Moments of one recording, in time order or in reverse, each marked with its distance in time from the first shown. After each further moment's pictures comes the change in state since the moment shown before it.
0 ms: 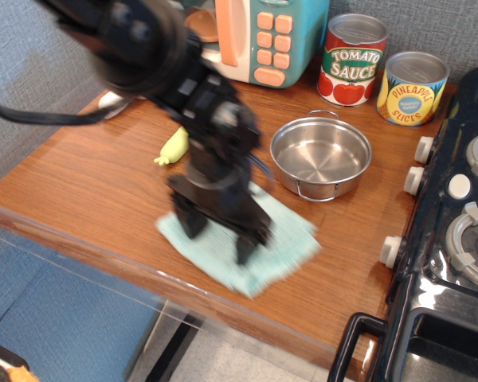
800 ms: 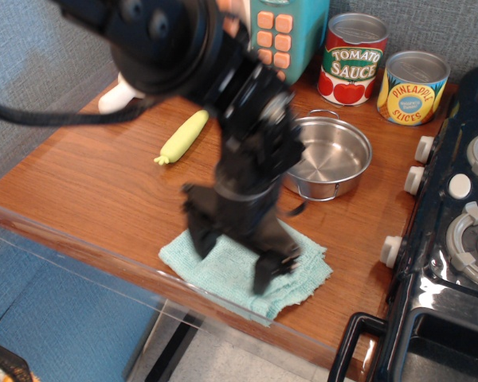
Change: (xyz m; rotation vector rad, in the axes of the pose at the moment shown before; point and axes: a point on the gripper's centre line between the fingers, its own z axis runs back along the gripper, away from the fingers) arm -0.019 -0.066 0.036 -0.051 0.092 -0.110
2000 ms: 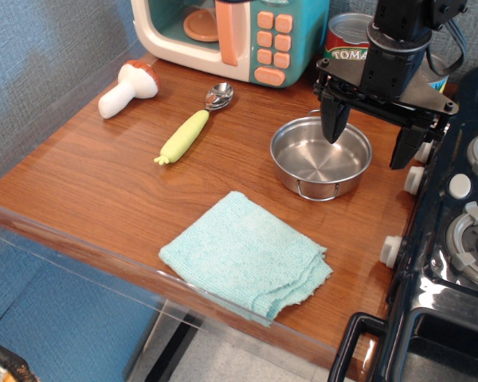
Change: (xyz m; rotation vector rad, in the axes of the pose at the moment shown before) arm 0.123 -0.060 0.068 -0.046 -0.127 -0.002
